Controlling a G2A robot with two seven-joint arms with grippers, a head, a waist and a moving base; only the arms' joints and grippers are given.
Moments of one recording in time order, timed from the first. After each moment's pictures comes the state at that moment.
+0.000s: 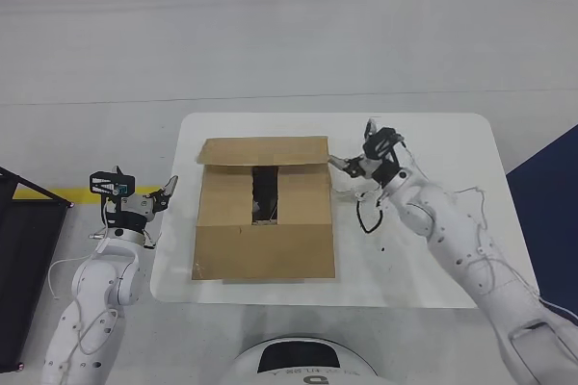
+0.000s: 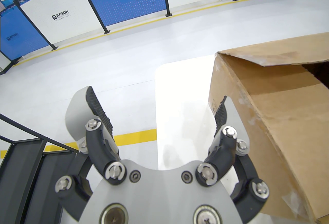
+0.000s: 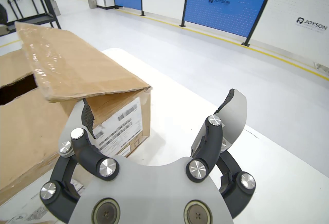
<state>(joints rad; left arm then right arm) 1.73 -1.15 -1.60 -1.80 1.33 0.00 0.00 -1.00 -1.05 0.90 -1.22 -1.02 -0.35 -0.29</state>
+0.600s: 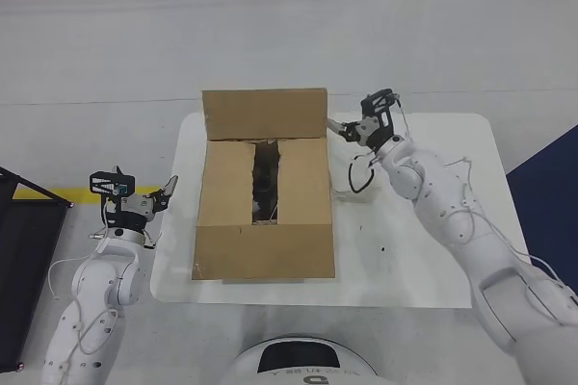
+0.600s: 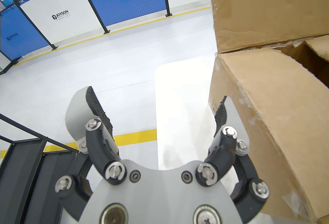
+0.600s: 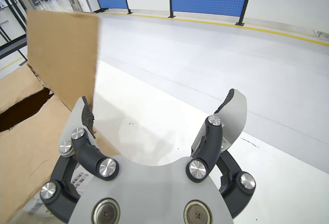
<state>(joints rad) 1.73 -1.15 -1.60 -1.80 1.33 0.00 0.00 -0.70 -1.21 0.77 -0.80 -0.83 -0.38 -0.23</state>
